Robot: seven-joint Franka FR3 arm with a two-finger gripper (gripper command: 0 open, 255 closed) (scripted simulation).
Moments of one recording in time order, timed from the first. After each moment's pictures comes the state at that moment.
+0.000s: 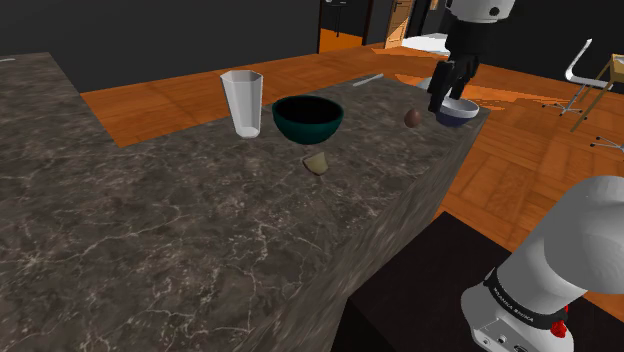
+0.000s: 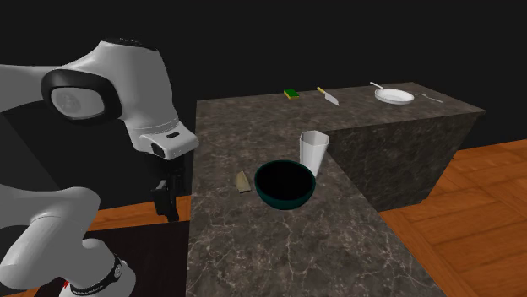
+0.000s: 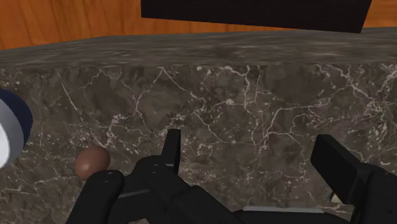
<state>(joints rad) 0.01 -0.78 -0.02 -2.40 -0.11 1.63 -0.02</state>
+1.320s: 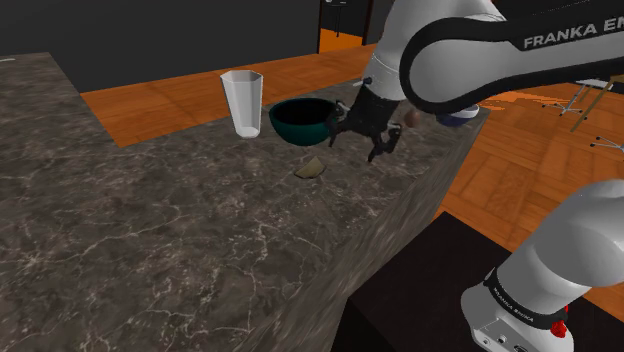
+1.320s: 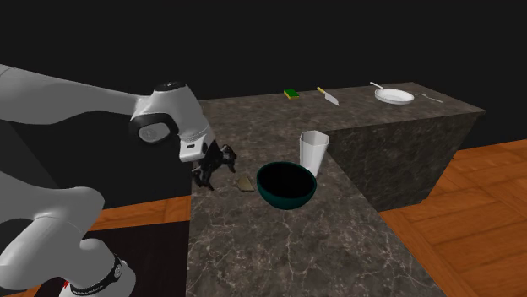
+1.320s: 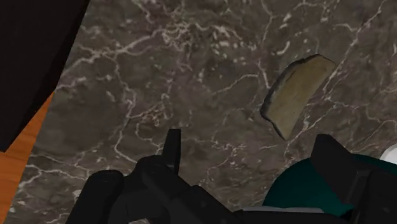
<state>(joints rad) -0.14 -0.65 0.50 -2.60 0.30 2.26 1.09</state>
